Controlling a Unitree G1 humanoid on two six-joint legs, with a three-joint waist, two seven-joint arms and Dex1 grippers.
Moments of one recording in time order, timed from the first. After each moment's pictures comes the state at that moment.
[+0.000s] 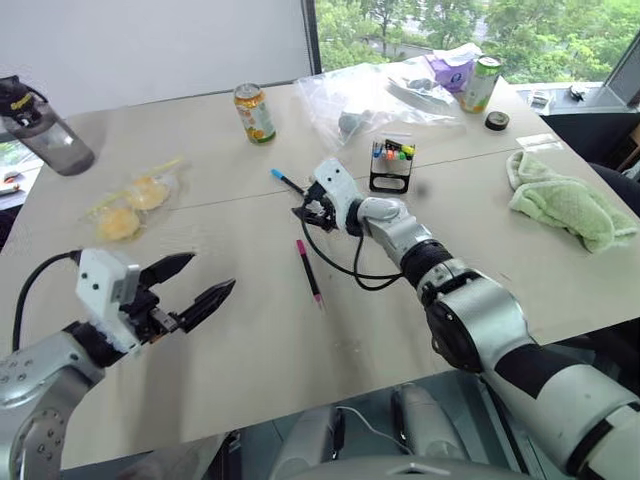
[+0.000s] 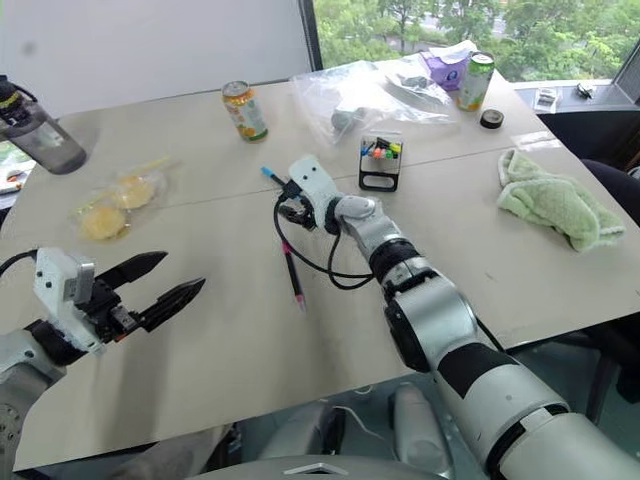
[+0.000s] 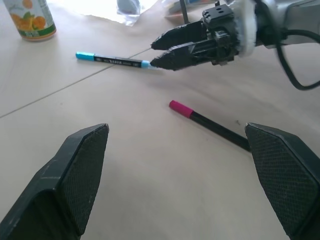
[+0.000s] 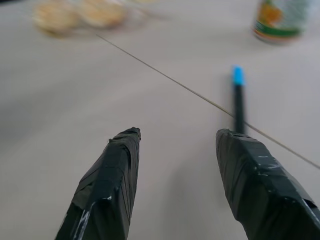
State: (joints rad) left arm 0.26 0.71 0.57 -0.50 -0.71 0.51 -0.78; right arm -1.07 0.09 0.10 0.96 -0.03 0.05 0.79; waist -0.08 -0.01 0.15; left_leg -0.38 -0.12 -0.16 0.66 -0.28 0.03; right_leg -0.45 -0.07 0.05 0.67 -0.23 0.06
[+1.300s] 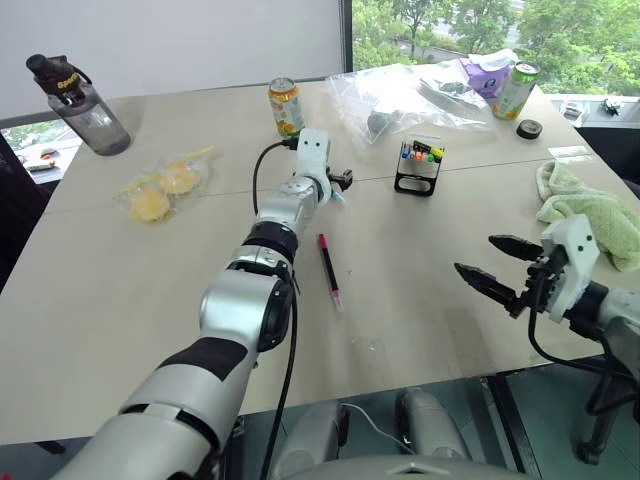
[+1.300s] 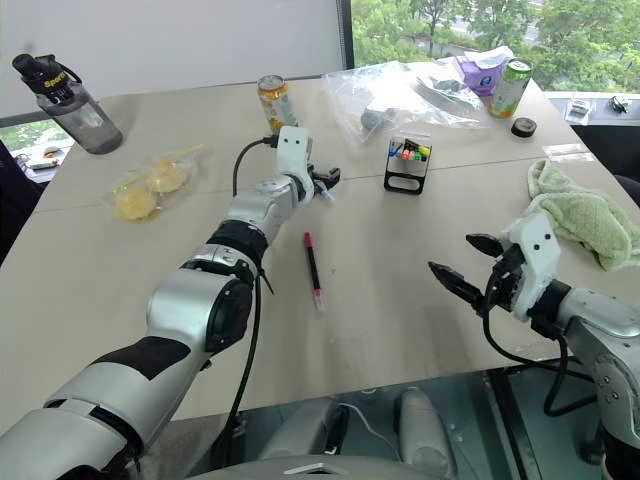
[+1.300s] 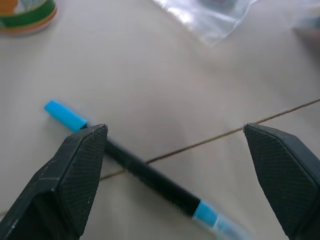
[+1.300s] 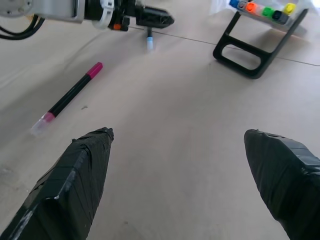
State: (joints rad) left arm -1.19 0.13 0.08 1.18 -0.13 0.25 -0.08; right arm 0.00 -0.61 -0.39 -0.69 0.60 0.89 0.69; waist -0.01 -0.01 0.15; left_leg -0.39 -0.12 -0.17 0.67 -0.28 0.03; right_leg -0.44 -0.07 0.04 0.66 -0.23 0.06
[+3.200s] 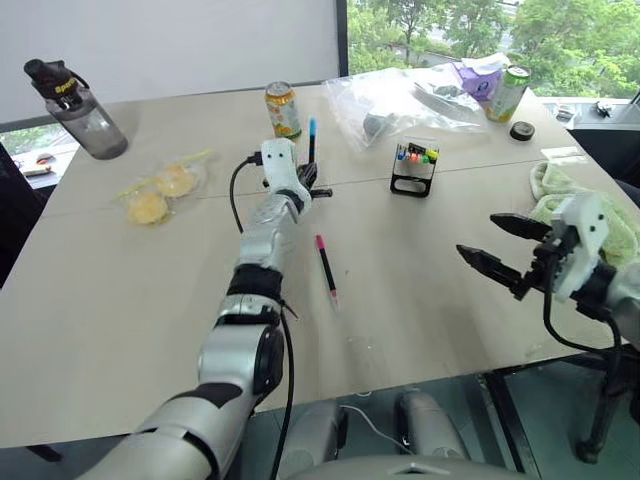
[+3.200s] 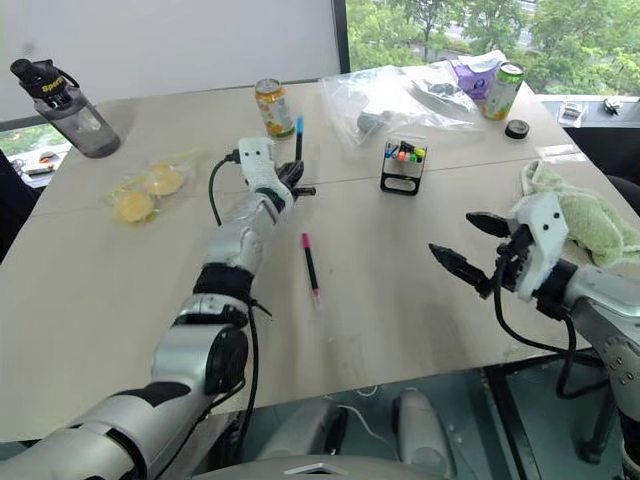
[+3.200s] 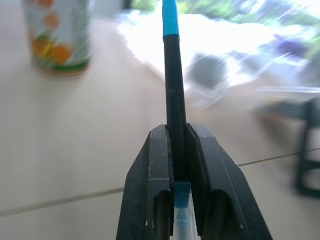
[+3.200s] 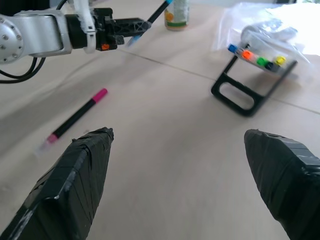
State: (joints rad) left arm -0.75 0.18 0.14 0.44 -0.31 0.23 -0.40; right arm -0.16 -0.71 -0.29 -0.57 0.73 0.80 0.61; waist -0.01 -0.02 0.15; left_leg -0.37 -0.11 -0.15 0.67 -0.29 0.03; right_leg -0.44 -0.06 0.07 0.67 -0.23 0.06
